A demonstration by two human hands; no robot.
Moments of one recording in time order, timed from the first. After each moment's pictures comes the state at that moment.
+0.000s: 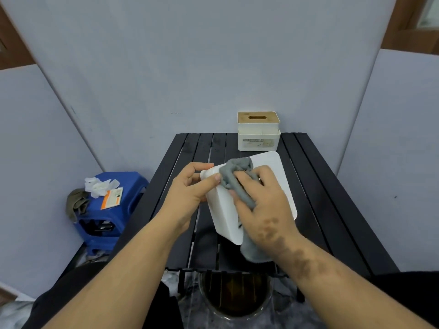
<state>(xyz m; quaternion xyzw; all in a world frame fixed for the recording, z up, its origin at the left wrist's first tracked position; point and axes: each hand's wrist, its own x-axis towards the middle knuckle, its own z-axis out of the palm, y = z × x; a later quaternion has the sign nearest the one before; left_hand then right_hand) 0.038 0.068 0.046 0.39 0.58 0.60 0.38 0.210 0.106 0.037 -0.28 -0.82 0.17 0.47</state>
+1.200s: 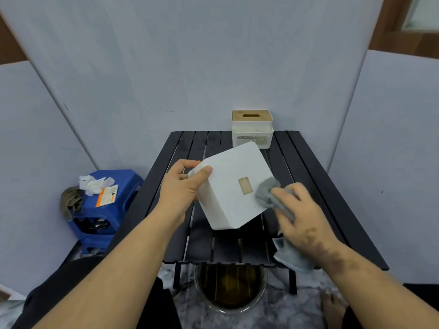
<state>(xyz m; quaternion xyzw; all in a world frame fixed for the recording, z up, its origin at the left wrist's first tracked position) 0.039 0.069 0.044 0.35 0.62 0.62 0.33 0.296 0.133 -0.009 -0.34 -0.86 0.11 0.37</state>
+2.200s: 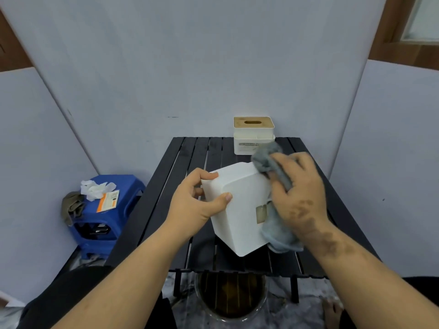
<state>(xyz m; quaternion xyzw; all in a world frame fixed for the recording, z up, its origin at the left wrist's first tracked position) 0.049 0.050 0.042 0.49 0.61 0.56 0.29 0.256 0.137 0.051 -0.37 -0.76 0.12 0.53</state>
